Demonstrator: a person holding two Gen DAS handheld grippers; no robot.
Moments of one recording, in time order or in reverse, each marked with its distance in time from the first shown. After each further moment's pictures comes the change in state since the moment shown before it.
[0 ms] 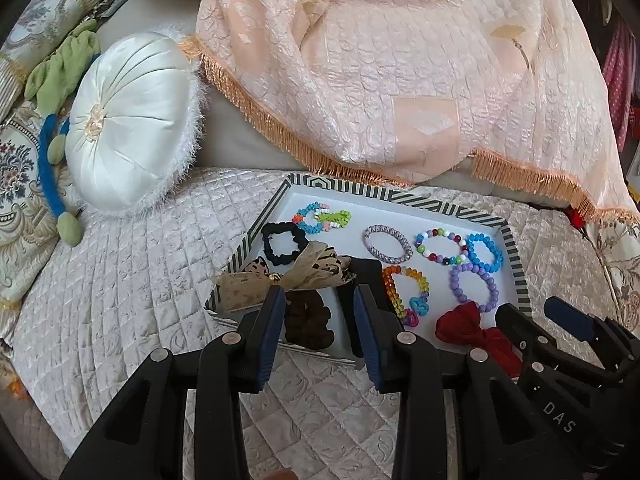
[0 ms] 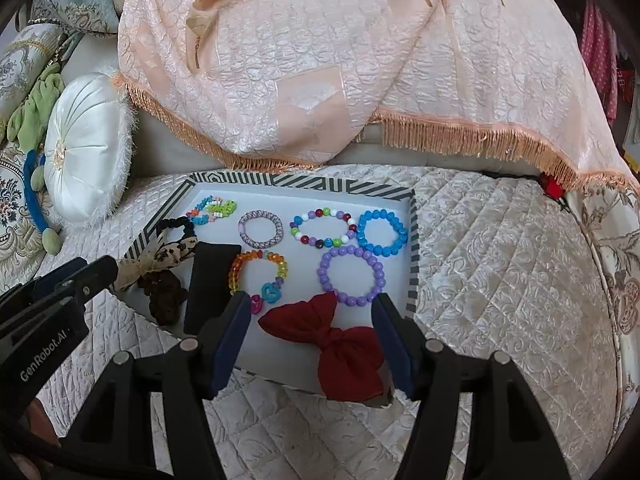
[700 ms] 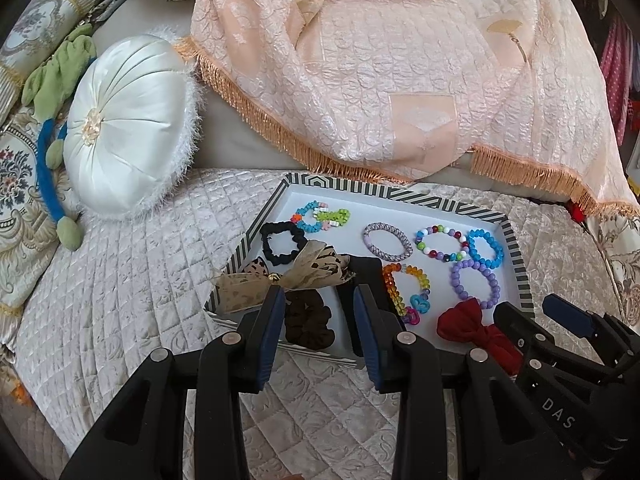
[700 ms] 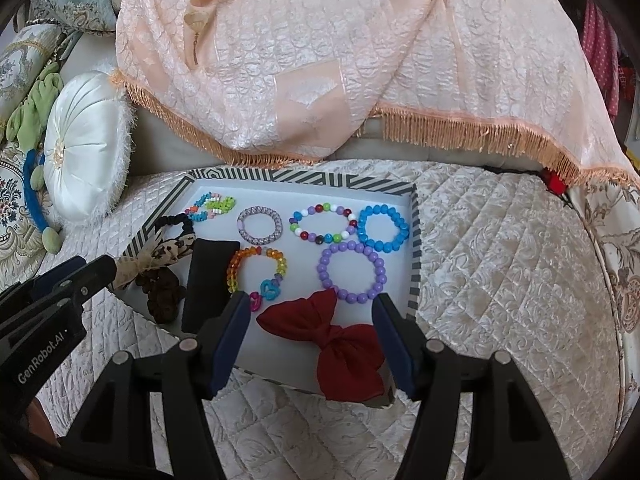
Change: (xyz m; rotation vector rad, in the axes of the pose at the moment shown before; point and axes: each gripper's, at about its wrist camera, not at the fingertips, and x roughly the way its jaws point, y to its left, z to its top) left arm 0.001 -0.001 0.000 0.017 0.000 0.002; right arm 0.005 -0.002 -0.002 0.008 0.013 0.007
